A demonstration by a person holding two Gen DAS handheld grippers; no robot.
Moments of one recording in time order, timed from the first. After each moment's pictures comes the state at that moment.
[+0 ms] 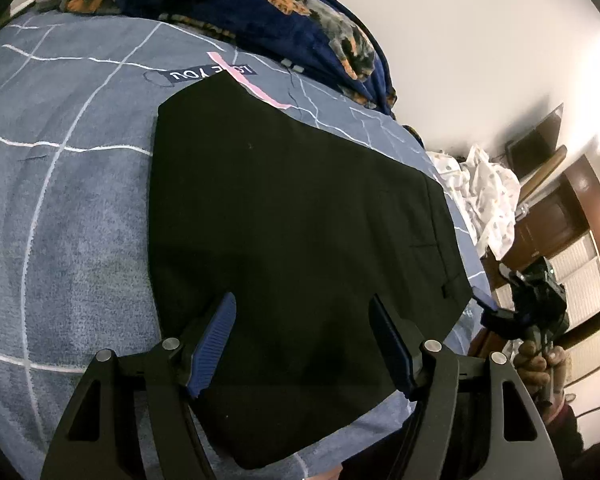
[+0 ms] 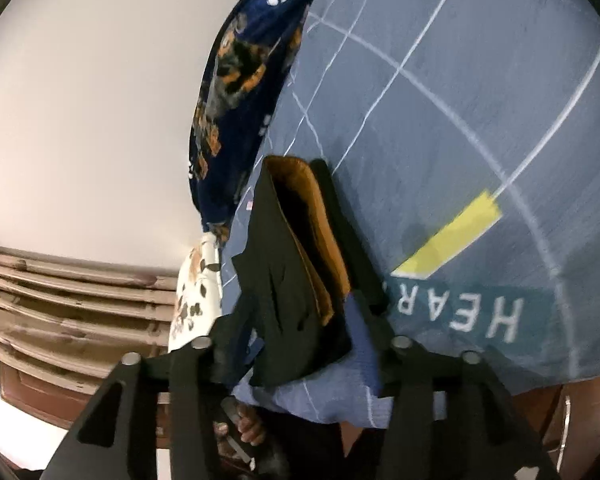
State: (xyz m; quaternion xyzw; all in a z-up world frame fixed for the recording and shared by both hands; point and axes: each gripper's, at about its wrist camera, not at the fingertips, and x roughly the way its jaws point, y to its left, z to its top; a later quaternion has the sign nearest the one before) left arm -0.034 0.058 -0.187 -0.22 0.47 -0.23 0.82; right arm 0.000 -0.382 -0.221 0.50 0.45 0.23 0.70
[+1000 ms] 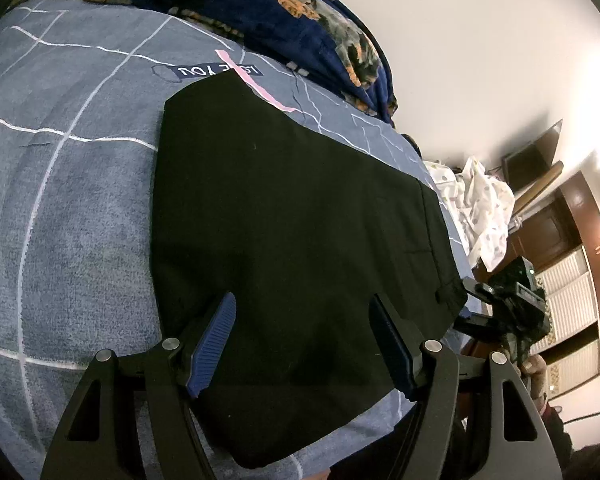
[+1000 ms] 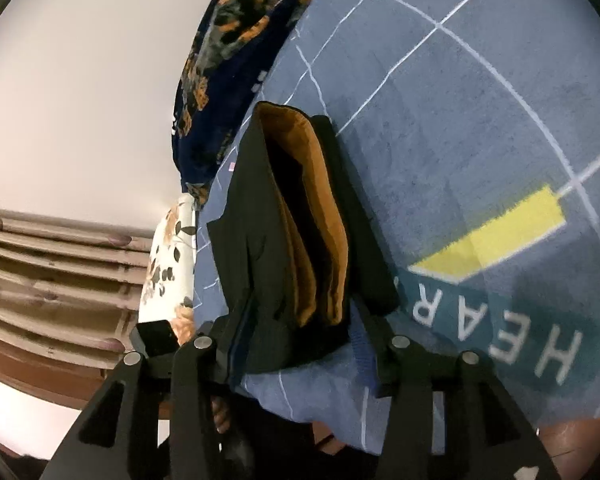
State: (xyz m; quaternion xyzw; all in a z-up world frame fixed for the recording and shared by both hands) left arm -0.030 0.065 -0.187 -0.25 0.47 -0.23 0.81; right arm 0.030 -0.343 -0.236 0.44 0.50 0.25 0.70
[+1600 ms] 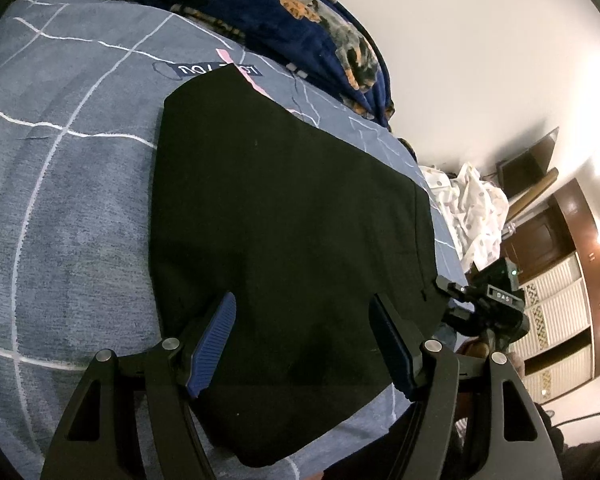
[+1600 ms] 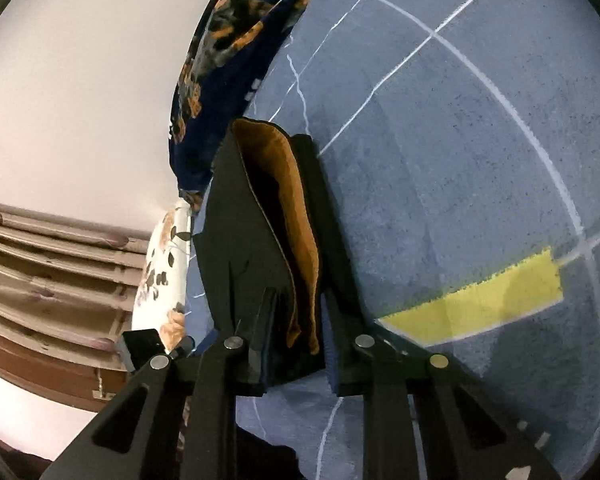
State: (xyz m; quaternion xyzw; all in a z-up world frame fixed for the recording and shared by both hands) left arm -0.032 0.067 -0.192 -0.26 0.46 -0.23 0.81; right arm 0.045 -0.352 -0.247 0.41 0.48 0.27 0.73
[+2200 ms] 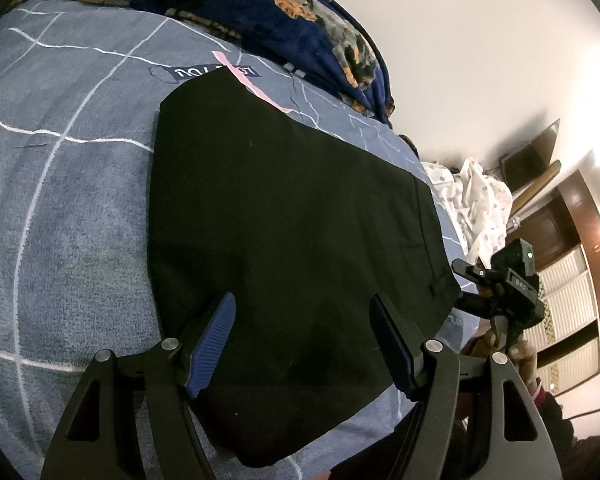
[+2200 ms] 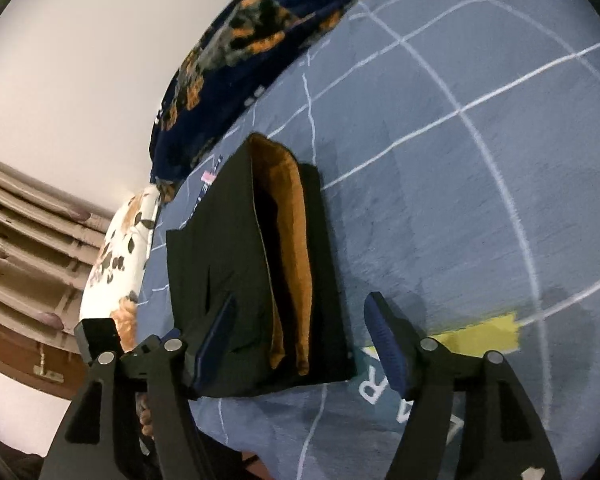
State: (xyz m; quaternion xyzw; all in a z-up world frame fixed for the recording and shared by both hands) left arm -0.031 0.063 -0.191 -0.25 0.46 -0.23 0.82; right arm 0.057 -0.342 -0.225 0.32 0.49 0.25 0.77
